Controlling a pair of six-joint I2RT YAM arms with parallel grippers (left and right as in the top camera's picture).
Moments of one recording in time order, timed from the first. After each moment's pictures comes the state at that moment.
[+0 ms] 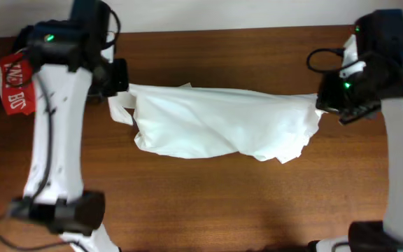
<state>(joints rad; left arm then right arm) -0.13 1.92 2.33 -1.69 -0.06 -0.21 0.00 1.63 2.09 -1.69 -0.10 0.27</state>
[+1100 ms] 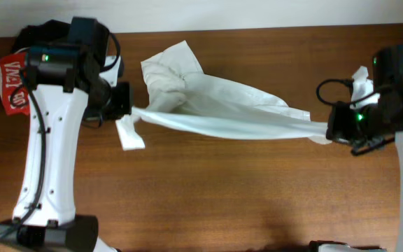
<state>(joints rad) -0.14 1.76 2.08 -1.69 0.07 -0.16 -0.09 1.44 1.81 -1.69 -0.18 0.19</state>
